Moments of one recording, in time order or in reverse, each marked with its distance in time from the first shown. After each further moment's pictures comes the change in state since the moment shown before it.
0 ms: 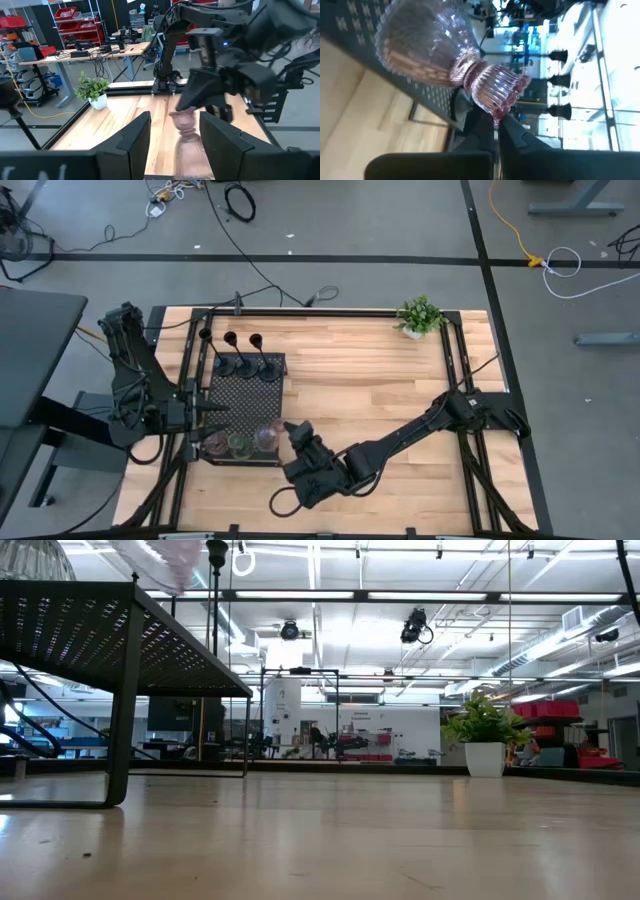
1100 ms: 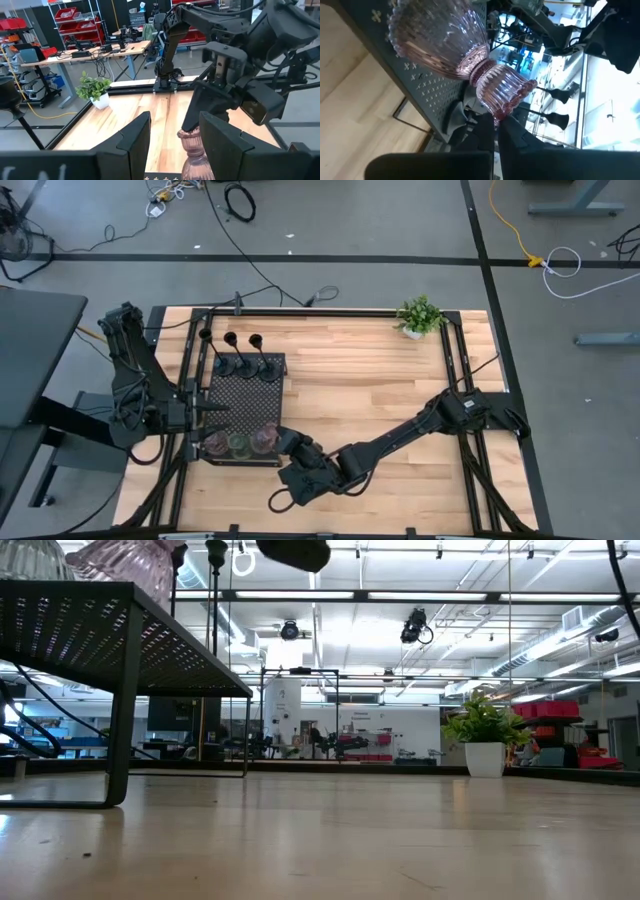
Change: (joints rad) left arm 0.001 0.000 0.000 -0.025 0.000 -0.001; right arm -0.010 0.064 0.002 0.111 -0.064 -0.339
